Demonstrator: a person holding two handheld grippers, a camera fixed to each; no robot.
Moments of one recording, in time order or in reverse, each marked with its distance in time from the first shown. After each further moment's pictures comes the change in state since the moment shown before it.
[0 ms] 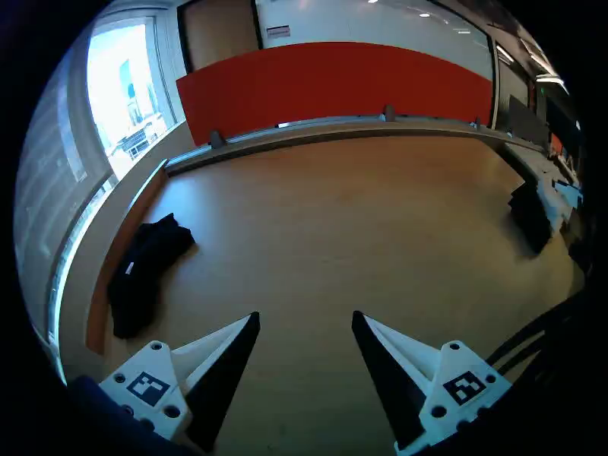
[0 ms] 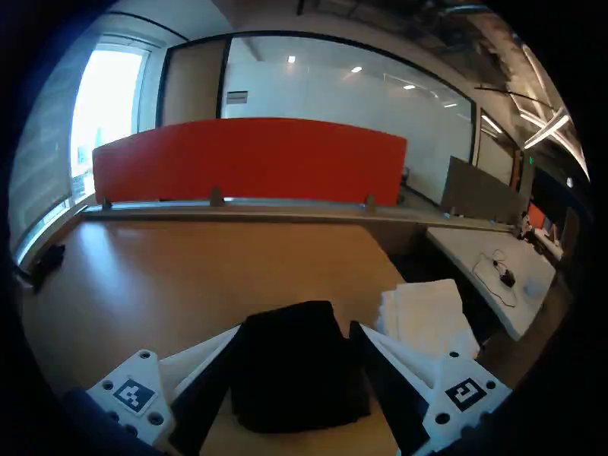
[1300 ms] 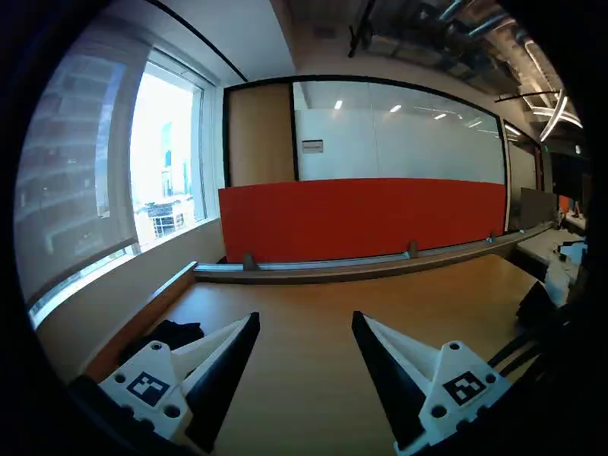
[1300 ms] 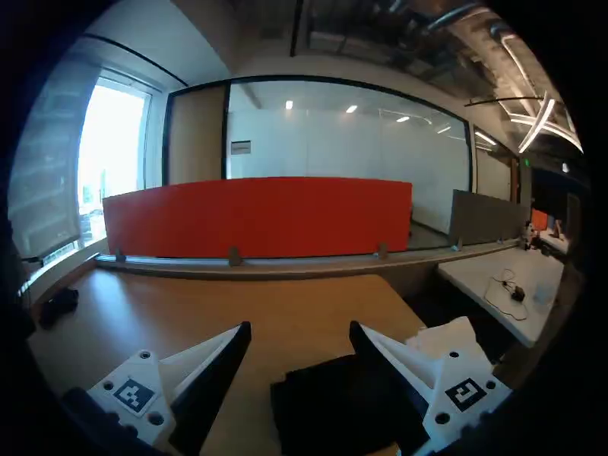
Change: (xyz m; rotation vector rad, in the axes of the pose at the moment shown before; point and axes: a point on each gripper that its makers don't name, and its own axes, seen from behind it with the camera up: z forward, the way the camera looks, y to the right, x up) left arm 0.147 -0.047 -0.037 0.089 0.569 -0.123; right arm 0.077 -0.051 -0.015 0.044 0.212 0.068
